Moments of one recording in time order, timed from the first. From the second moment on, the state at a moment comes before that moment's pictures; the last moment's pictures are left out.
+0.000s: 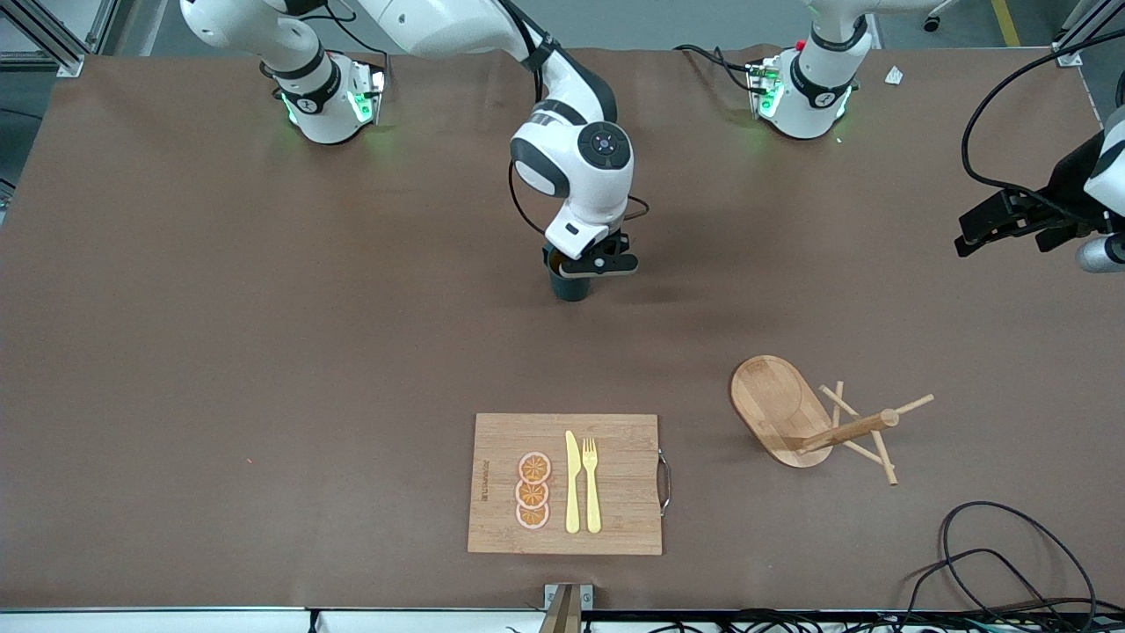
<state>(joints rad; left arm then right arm) -0.04 0.07 -0.03 -1.43 -0.02 1.52 -0.13 0.97 0.69 -0.03 -1.51 0.00 2.18 0.91</state>
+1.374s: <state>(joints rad) -0.04 0.07 -0.03 -1.43 -0.02 1.51 -0.13 0.96 0.69 -0.03 -1.48 0.01 2.17 0.95</state>
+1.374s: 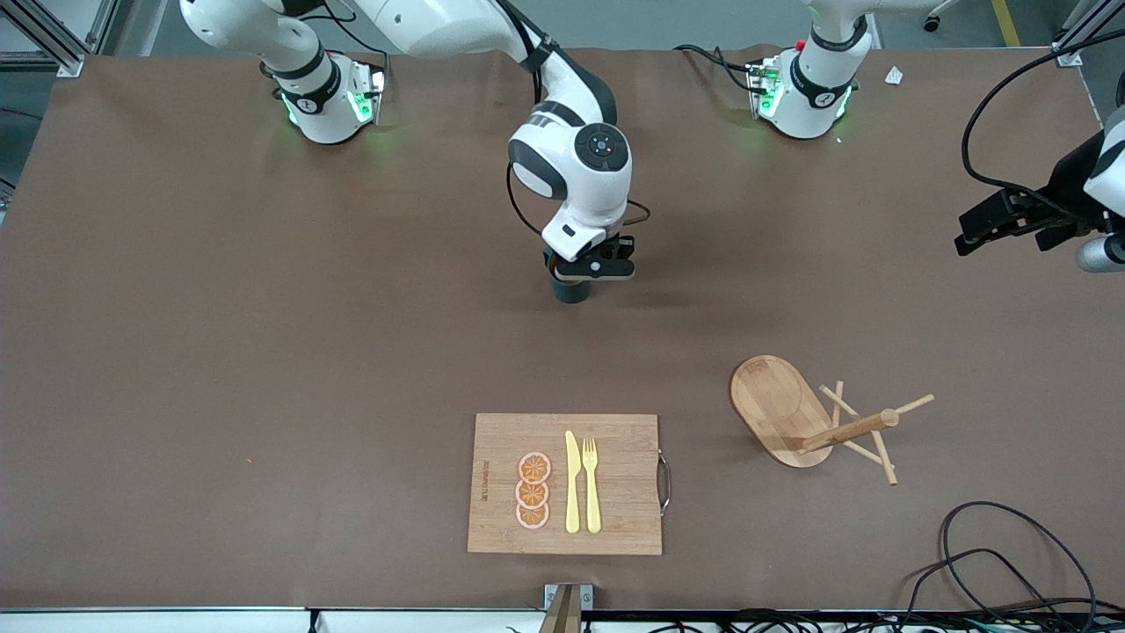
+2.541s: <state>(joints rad) -0.05 0.07 -0.10 -1.43 -0.02 1.48 -0.33 0.69 0.37 -0.05 -1.37 0.02 1.63 0.81</state>
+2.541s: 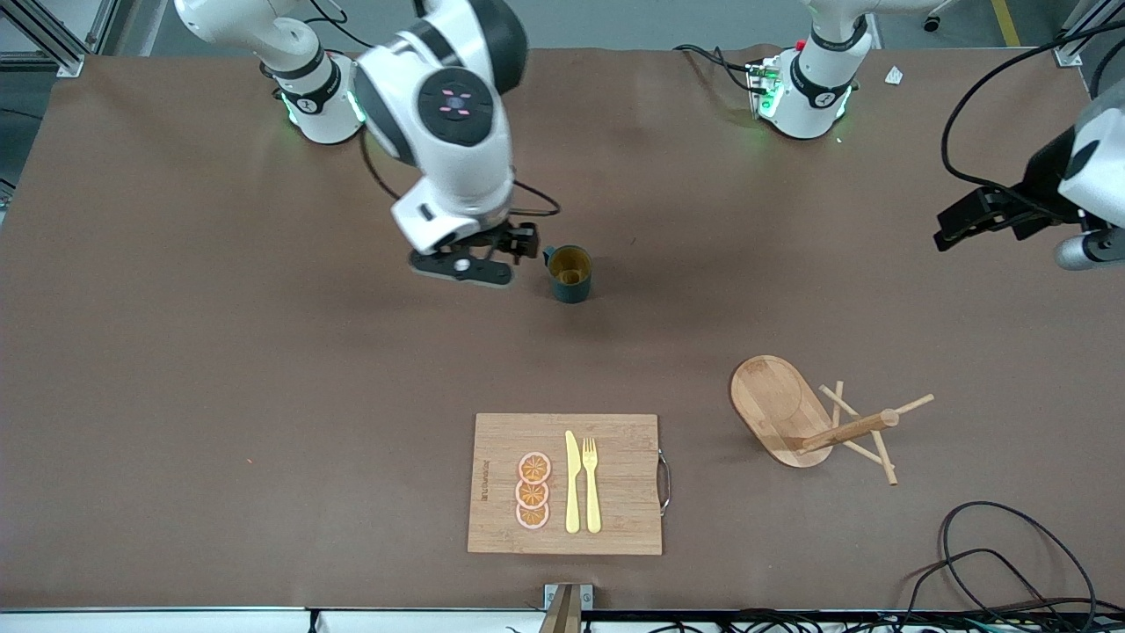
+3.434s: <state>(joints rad) -0.07 0.04 -0.63 -1.44 0.15 1.45 -1.18 0.23 0.21 -0.06 -1.37 -0.03 1.58 0.34</state>
